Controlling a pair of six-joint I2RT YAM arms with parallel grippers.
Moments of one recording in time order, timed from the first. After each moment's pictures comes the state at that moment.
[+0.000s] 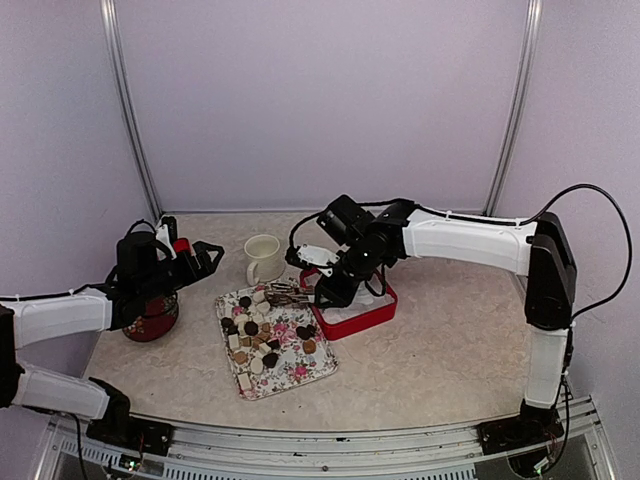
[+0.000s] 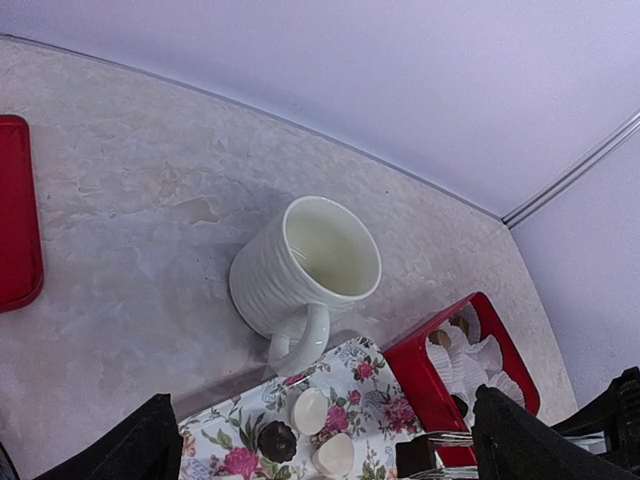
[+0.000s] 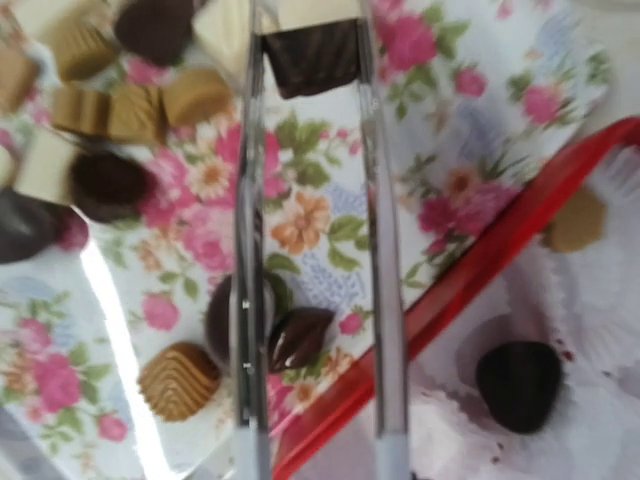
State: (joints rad) left arm -0.34 1.19 0.51 0.34 0.10 -0.60; right arm 0.92 1.99 1.69 -0.75 -0.15 -0.25
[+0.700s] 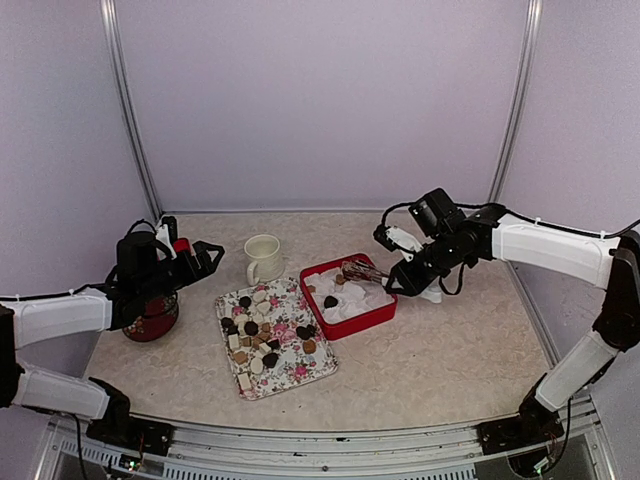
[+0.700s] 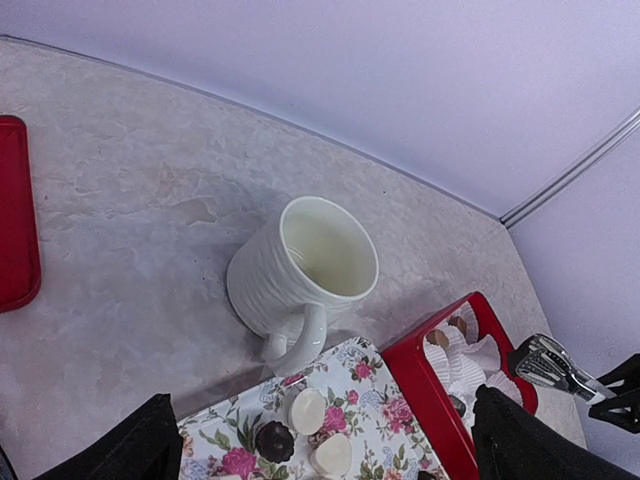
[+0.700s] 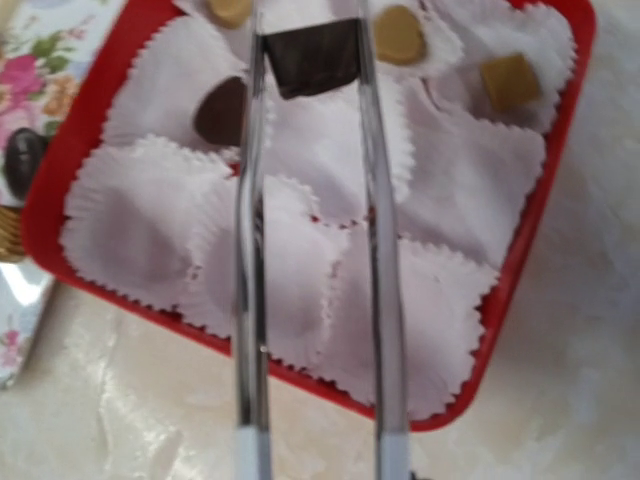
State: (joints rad) left arm -0.34 1.19 0.51 0.35 0.10 -0.60; right arm 0.67 1.55 1.22 -0.65 -0.14 -0.08
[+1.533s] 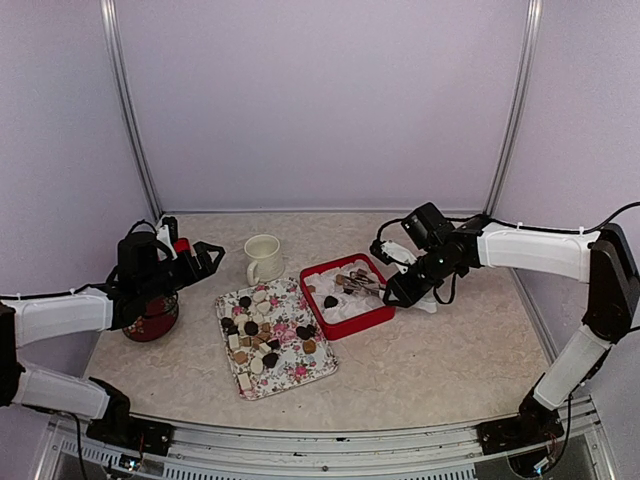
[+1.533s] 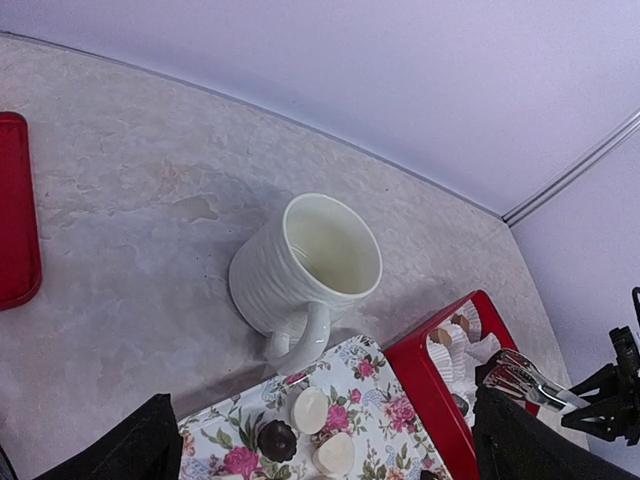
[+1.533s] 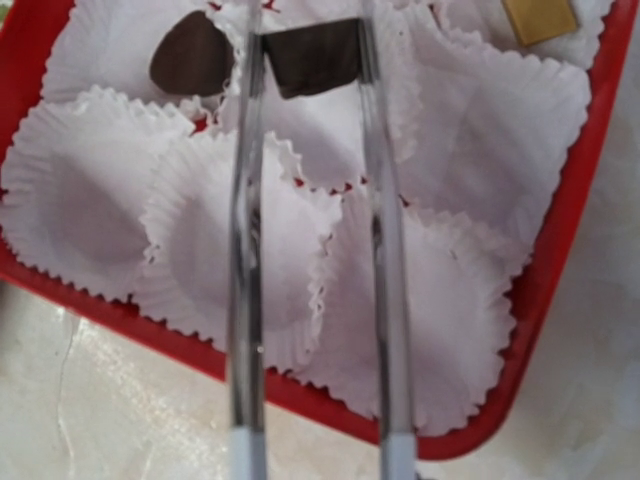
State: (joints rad) left arm -0.34 1.19 0.51 0.35 0.10 -0.60; right arm 0.65 1.62 1.16 -0.58 -0.15 -0.07
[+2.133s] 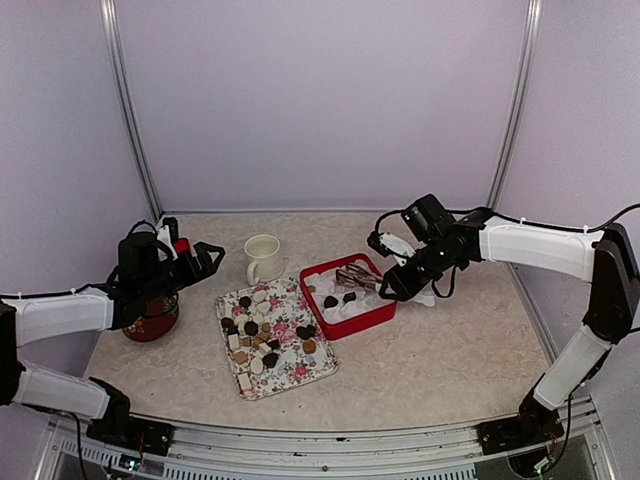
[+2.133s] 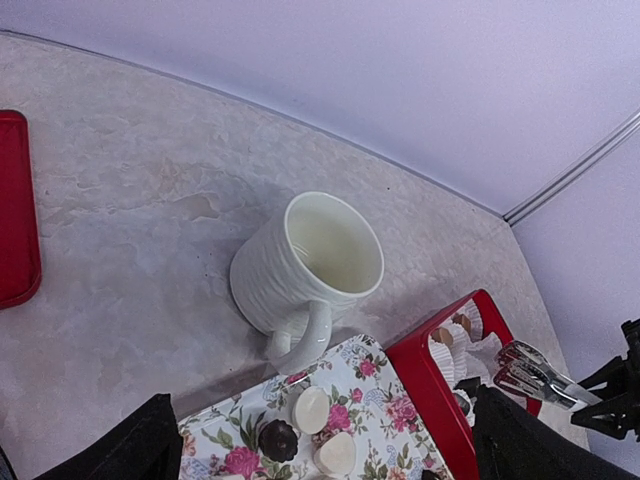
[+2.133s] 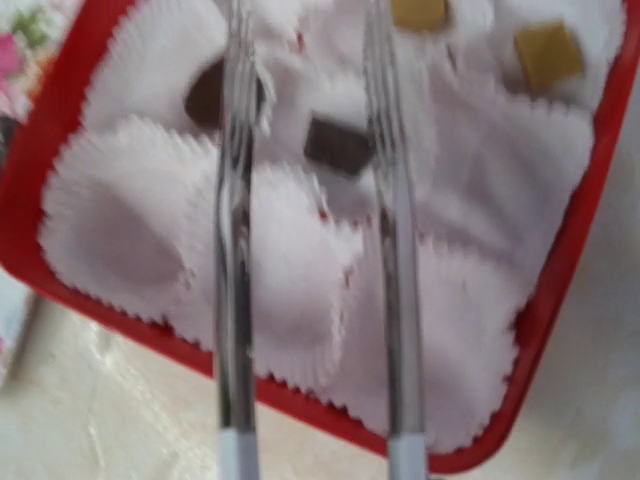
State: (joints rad) left arm -0.34 1.20 0.51 0.35 0.10 -0.60; right arm 0.65 1.62 1.20 -0.60 -0.18 -0.08
